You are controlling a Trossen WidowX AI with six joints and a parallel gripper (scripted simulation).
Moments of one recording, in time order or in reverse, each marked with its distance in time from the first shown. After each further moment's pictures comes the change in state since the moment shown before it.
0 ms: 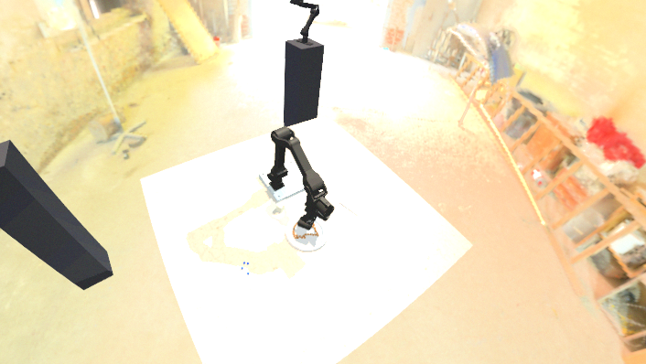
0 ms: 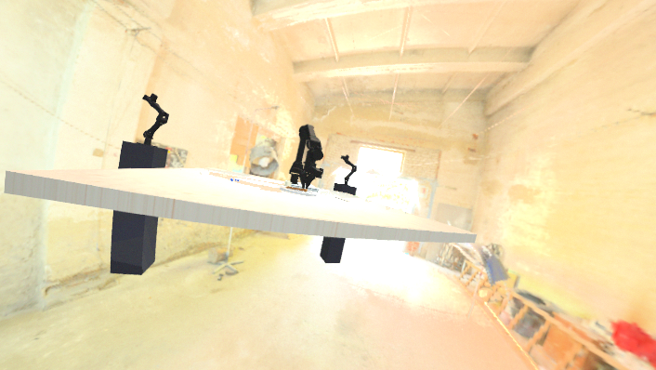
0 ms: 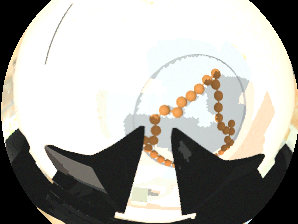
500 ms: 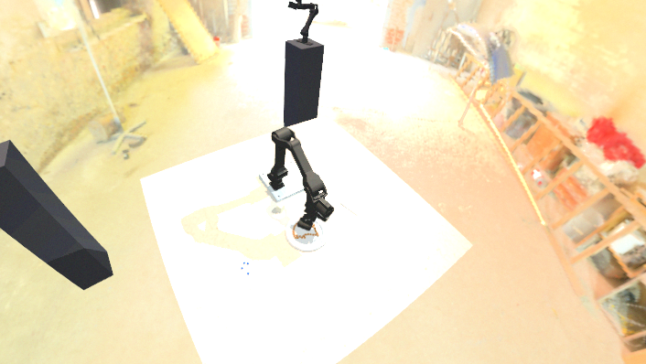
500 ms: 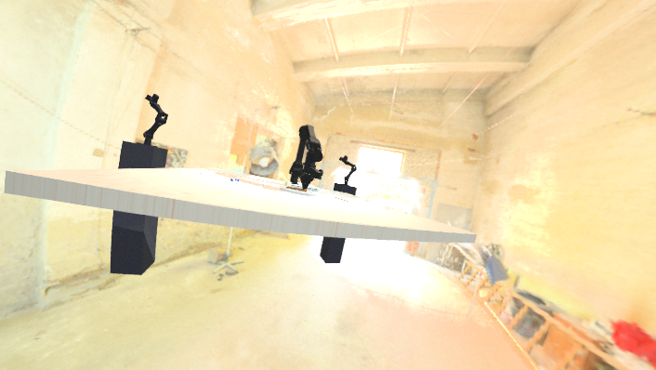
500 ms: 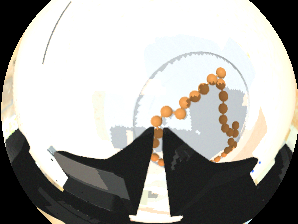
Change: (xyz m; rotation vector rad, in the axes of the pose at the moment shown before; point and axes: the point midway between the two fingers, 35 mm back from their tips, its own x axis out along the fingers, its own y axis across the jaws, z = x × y) arm 0.007 0.001 -0.002 -0.002 0.006 0.003
